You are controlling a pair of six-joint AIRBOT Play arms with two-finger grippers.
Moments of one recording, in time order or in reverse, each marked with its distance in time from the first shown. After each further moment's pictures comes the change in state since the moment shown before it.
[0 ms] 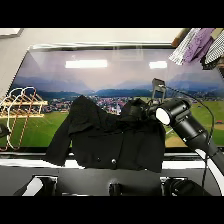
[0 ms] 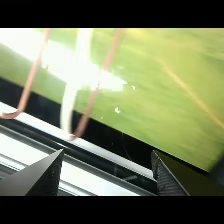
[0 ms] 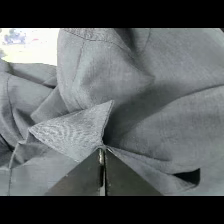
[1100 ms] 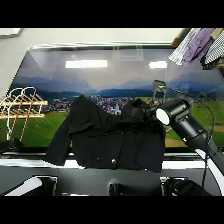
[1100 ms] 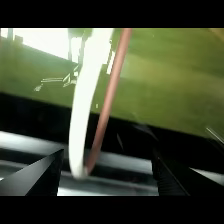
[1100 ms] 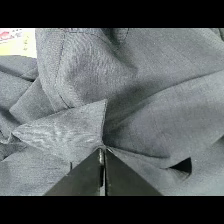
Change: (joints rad) left arm 0.120 -0.245 -0.169 -0.079 0.182 0.393; right arm 0.000 0.000 0.000 -0.032 0.052 0.001
